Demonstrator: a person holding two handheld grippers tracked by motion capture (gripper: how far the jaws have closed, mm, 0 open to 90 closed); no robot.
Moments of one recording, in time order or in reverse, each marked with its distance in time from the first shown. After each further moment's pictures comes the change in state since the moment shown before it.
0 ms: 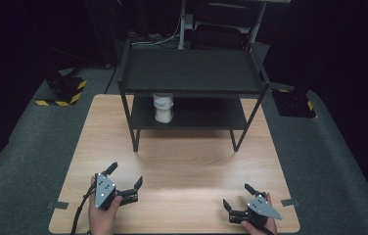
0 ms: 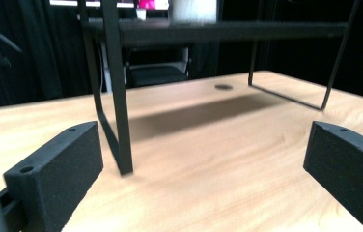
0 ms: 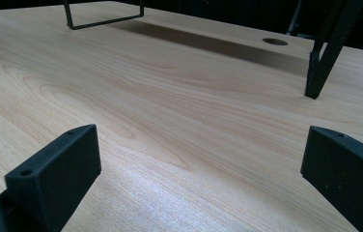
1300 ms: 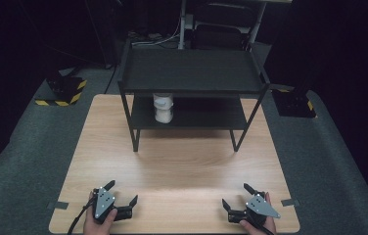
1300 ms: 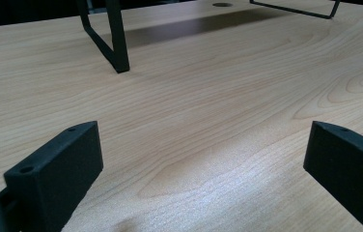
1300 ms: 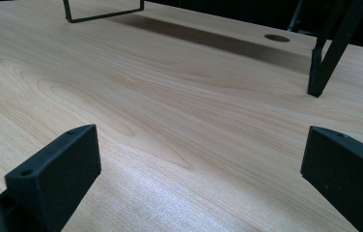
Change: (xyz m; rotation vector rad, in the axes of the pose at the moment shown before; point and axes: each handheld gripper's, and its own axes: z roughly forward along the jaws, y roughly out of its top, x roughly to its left) left arm 0.012 -0.024 -0.013 0.203 -0.030 0.037; right arm 0.001 0.005 0.003 0.024 0.001 -0.012
